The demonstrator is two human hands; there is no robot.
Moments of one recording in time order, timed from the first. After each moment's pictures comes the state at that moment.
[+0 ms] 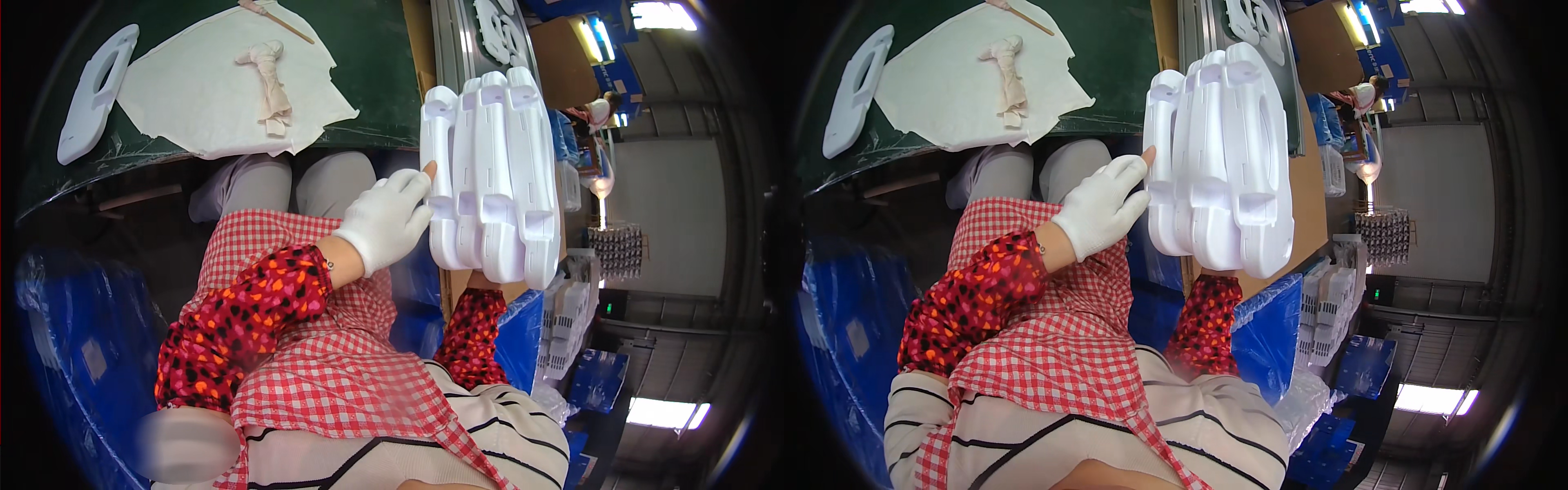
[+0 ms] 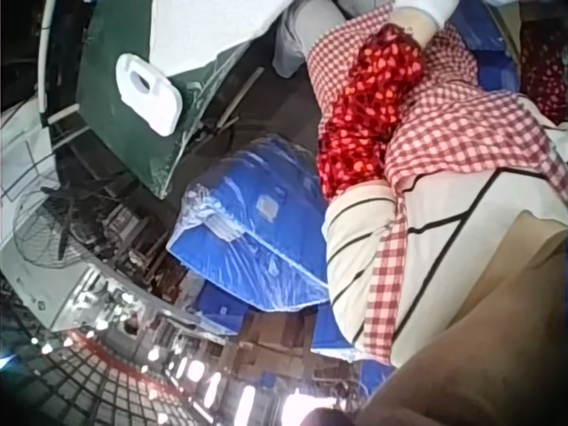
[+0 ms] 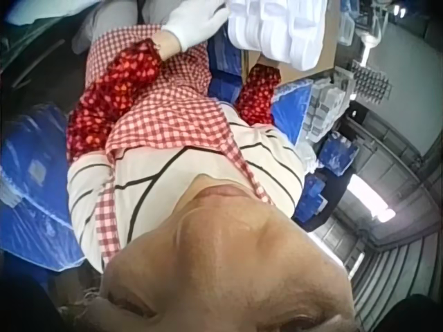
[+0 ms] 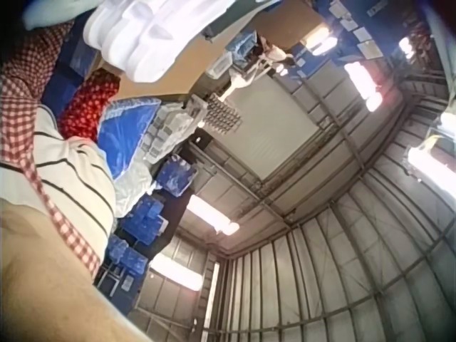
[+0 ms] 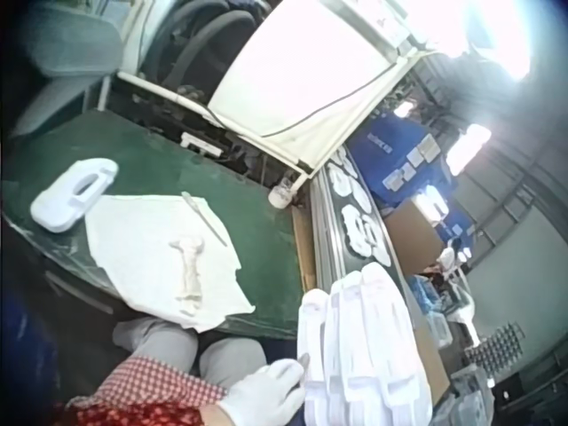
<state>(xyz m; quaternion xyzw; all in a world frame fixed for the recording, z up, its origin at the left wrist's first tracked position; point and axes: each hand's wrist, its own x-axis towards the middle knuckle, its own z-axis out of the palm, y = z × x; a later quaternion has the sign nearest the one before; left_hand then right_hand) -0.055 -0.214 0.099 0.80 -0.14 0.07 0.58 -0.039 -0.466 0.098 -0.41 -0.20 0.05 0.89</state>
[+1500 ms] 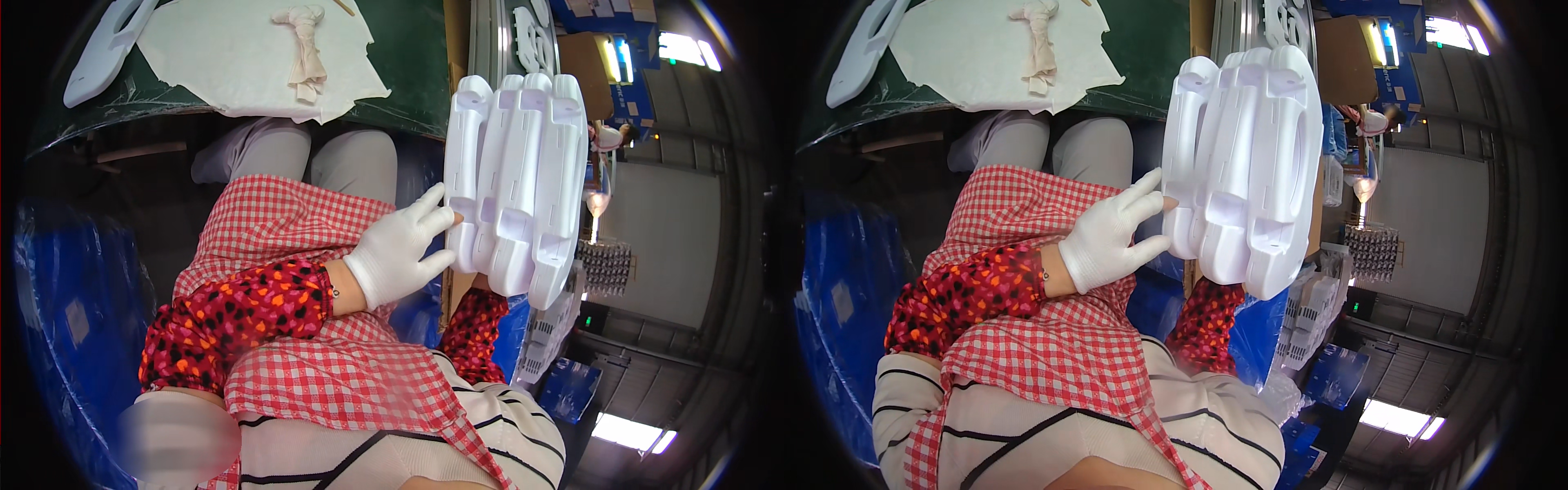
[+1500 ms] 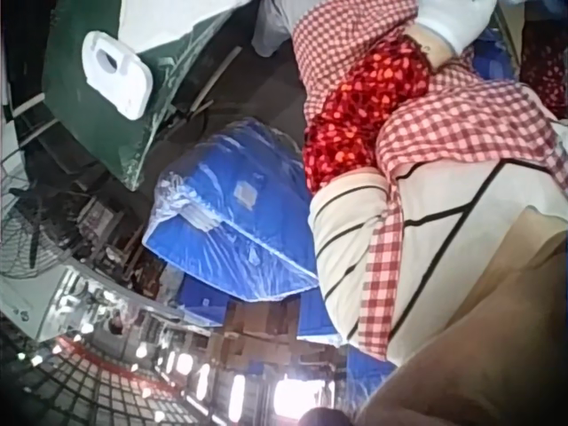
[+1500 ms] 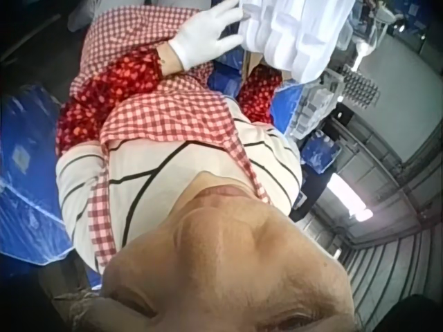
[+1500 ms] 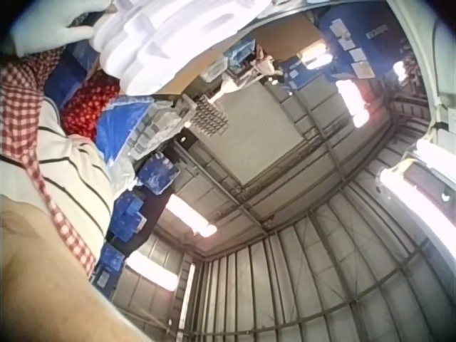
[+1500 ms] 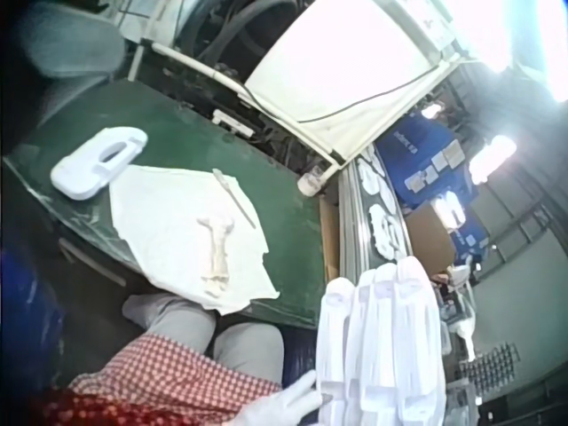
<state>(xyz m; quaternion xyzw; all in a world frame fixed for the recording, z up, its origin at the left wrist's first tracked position) -0.104 -0.205 0.104 0.71 -0.17 0.08 0.68 -0.019 -0.371 0.148 -0.46 -0.30 0.13 0.83</state>
